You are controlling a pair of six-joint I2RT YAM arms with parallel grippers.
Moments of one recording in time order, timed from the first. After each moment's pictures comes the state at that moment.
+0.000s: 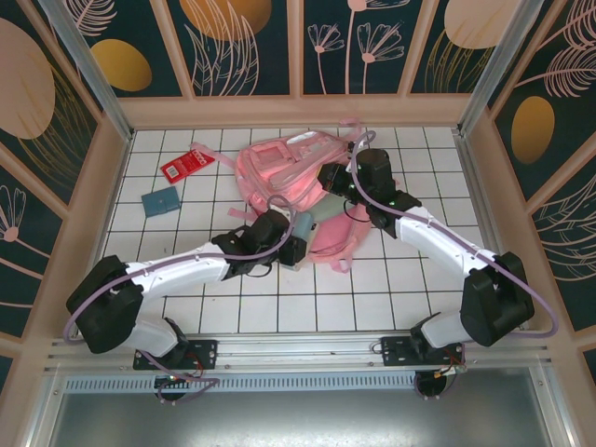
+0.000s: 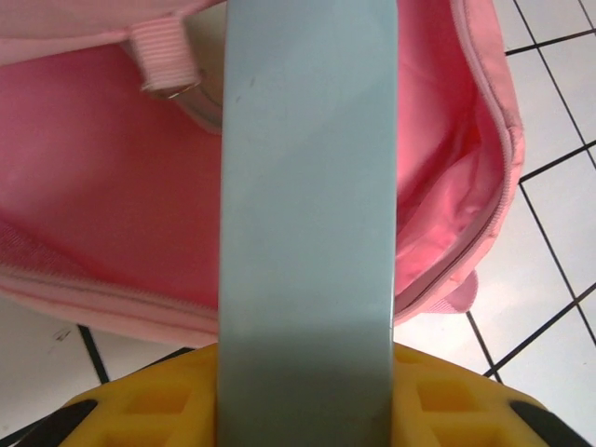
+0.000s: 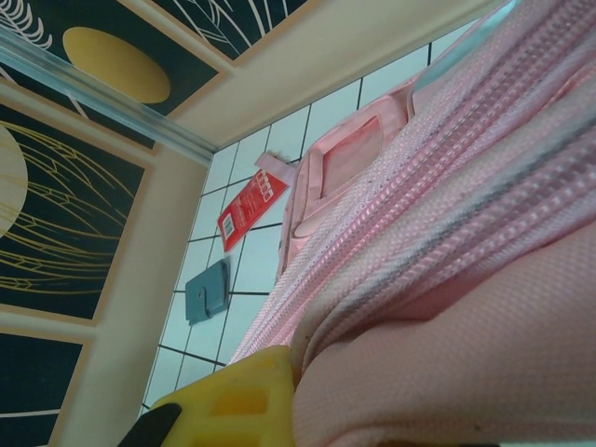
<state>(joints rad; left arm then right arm) -0.88 1.45 0.84 -0.17 0.01 -0.60 0.53 1.41 1.02 0.01 -0.20 0.79</state>
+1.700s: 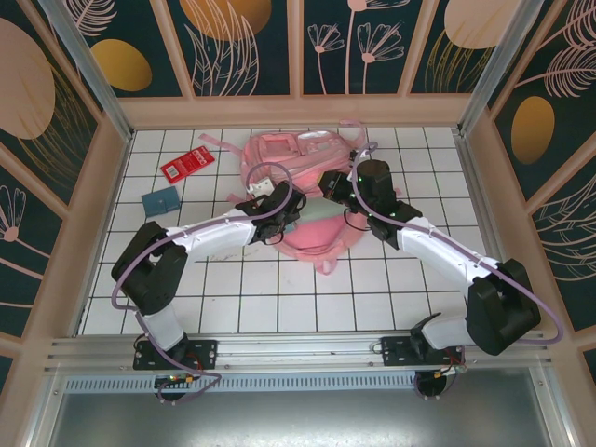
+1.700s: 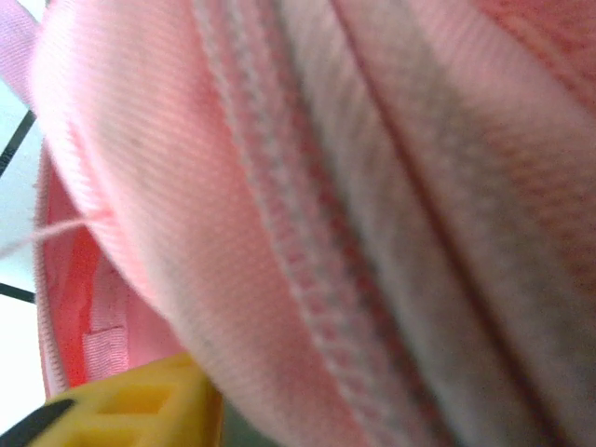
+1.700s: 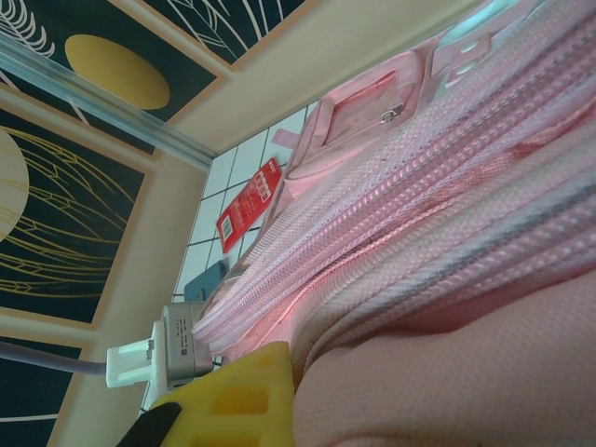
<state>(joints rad) -0.77 1.76 1.16 -0.32 -0.39 -1.13 0.56 1.36 0.92 0.08 -0.16 0.81</state>
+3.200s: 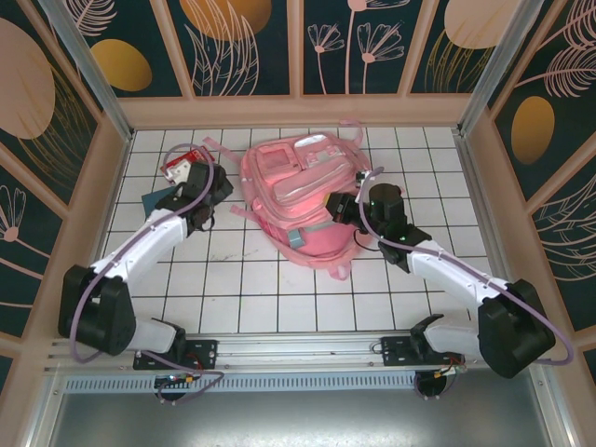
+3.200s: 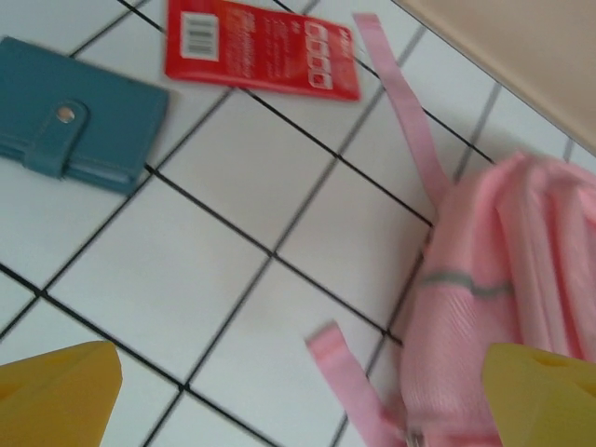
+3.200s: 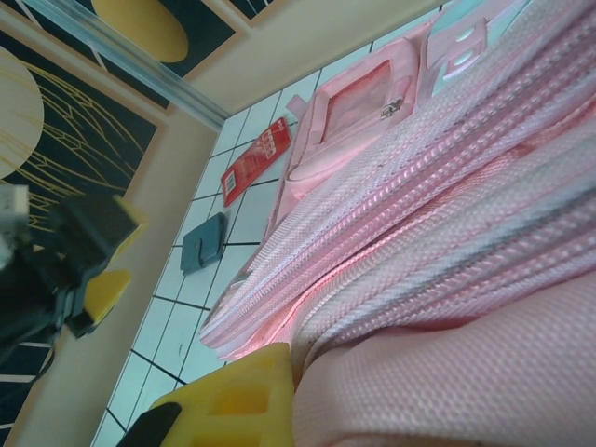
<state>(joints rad) -0.32 1.42 1.01 -0.42 -0.41 -0.88 0.55 1.21 0.68 0.22 -0.24 0.73</state>
